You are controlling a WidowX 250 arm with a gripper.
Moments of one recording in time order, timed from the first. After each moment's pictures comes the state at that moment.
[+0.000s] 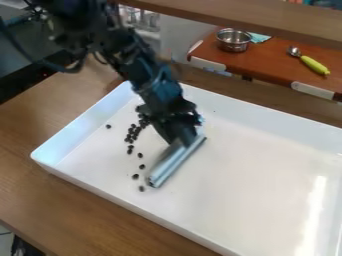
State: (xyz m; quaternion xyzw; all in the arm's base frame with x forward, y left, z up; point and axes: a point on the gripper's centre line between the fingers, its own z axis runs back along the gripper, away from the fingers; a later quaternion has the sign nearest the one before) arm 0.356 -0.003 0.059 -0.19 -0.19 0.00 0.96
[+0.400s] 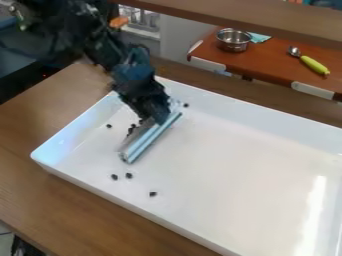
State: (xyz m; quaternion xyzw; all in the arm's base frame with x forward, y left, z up) arm 0.367 0.049 0.072 -0.16 -0.25 -0.03 0.96
